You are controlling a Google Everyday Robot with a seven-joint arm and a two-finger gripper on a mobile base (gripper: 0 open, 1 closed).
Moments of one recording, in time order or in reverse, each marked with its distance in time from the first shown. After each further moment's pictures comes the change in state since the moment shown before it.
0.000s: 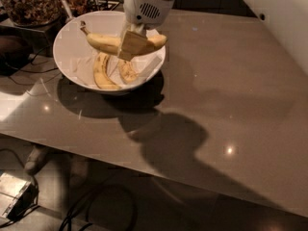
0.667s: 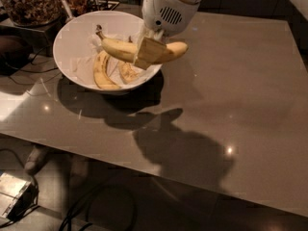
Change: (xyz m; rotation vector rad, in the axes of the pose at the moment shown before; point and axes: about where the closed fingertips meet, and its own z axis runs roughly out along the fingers) arm 0.024 0.043 -0.028 0.010 0.032 0.083
